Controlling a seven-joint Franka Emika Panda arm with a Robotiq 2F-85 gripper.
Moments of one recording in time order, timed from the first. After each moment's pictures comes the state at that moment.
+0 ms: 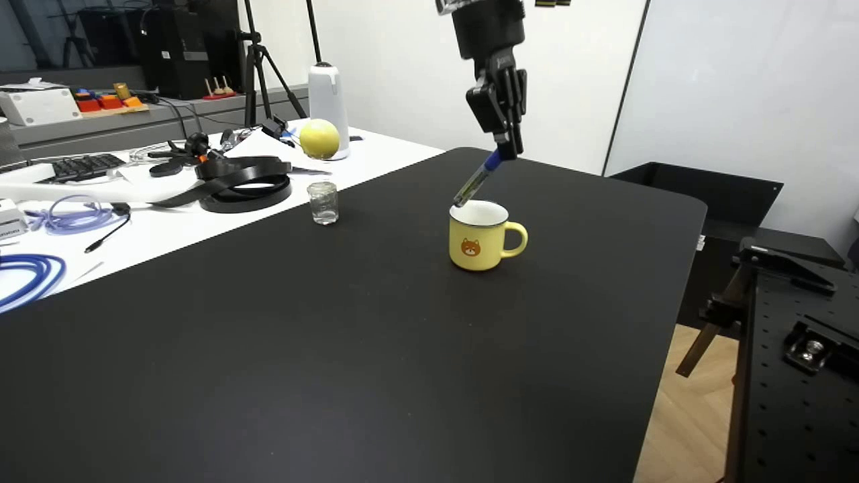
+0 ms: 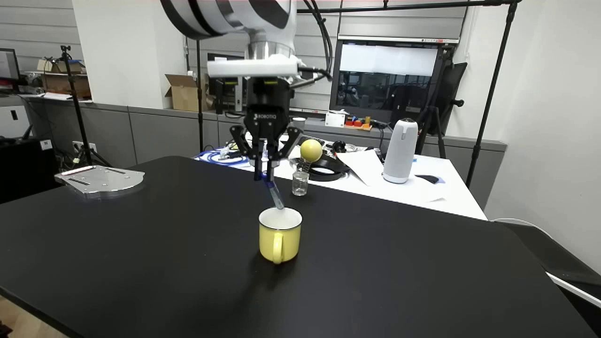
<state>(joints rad) -0.06 0.17 -0.07 -2.22 -0.16 2.16 -0.16</state>
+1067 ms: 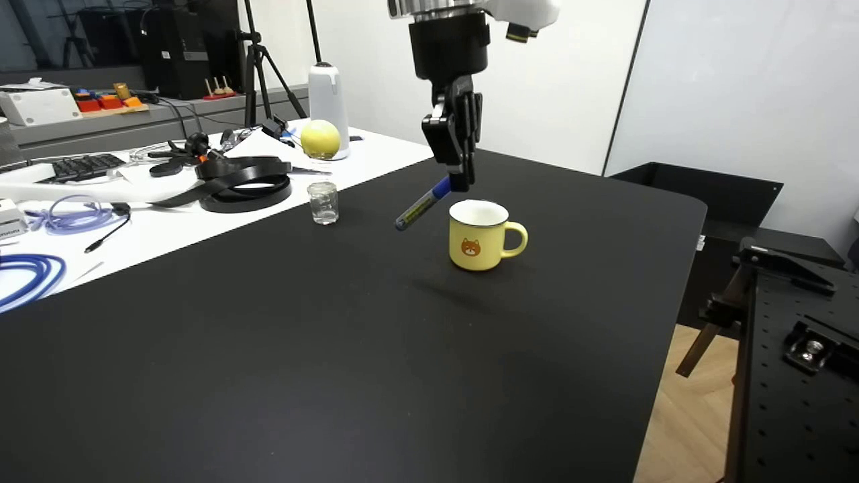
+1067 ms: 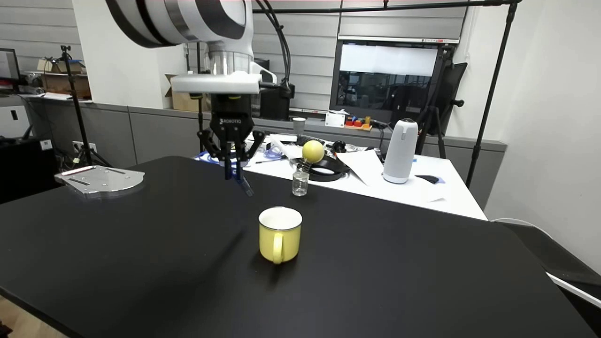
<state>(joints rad) 0.00 0.16 0.01 -2.33 -0.14 2.39 -0.19</state>
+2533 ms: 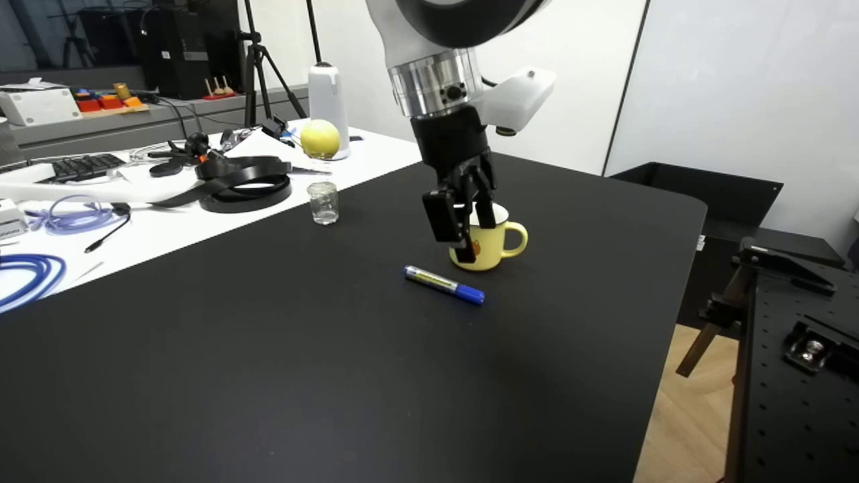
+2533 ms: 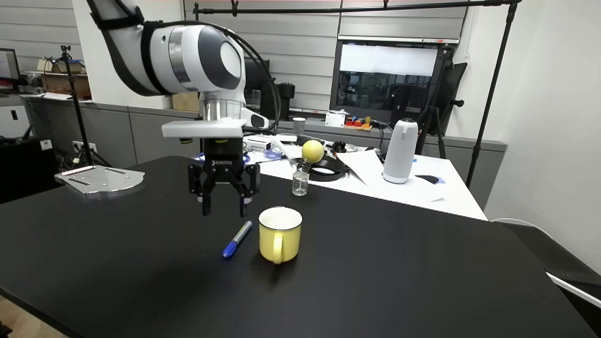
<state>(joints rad) 0.05 0.34 -0.02 -2.31 -0.22 2.40 0.00</state>
